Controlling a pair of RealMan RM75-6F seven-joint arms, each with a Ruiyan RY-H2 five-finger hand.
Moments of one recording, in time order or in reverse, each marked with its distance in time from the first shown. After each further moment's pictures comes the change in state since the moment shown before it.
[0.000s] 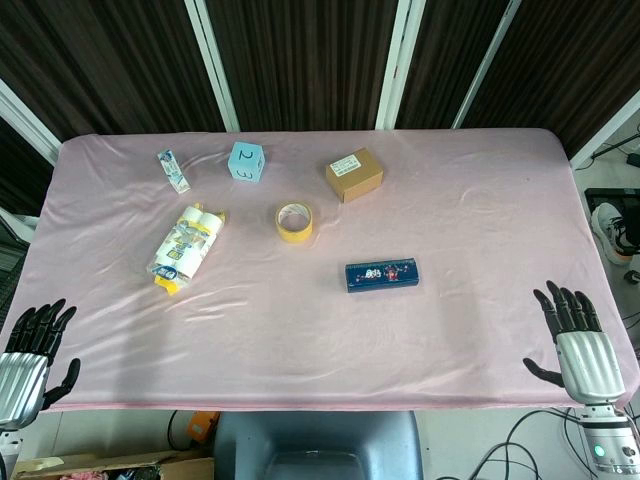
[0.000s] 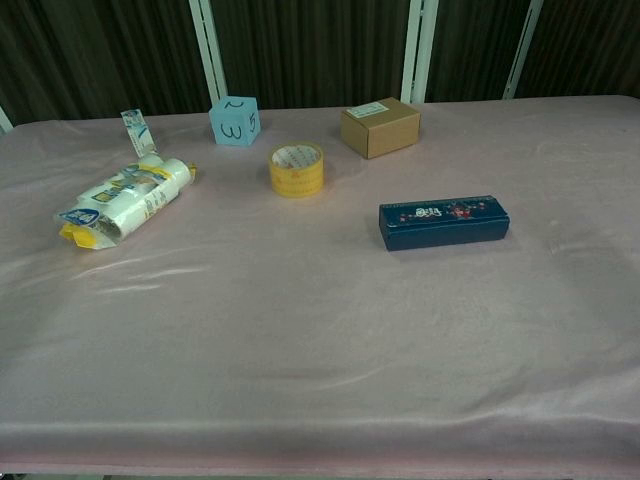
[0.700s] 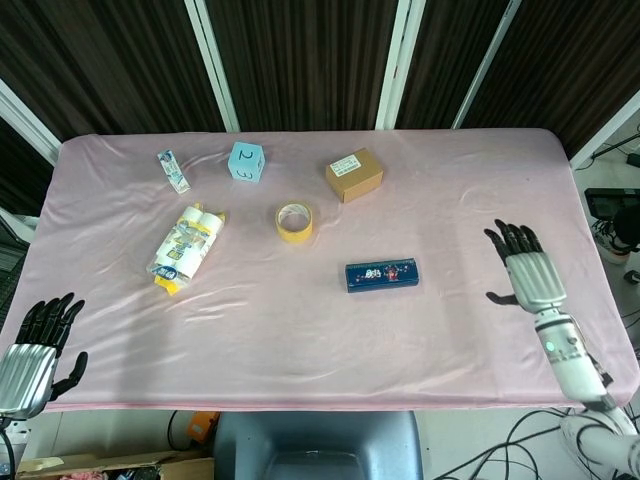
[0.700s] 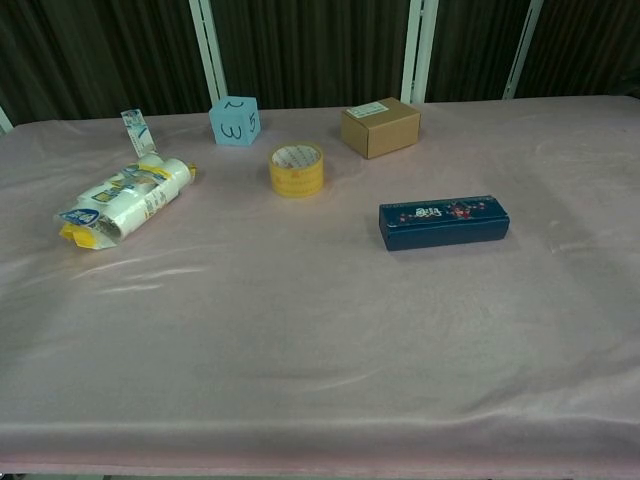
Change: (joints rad) left arm -0.032 -0.006 -0.014 -0.006 -0.023 -0.050 -0.008; right arm 0.373 -0.165 0.193 0.385 0.137 -0.488 0.143
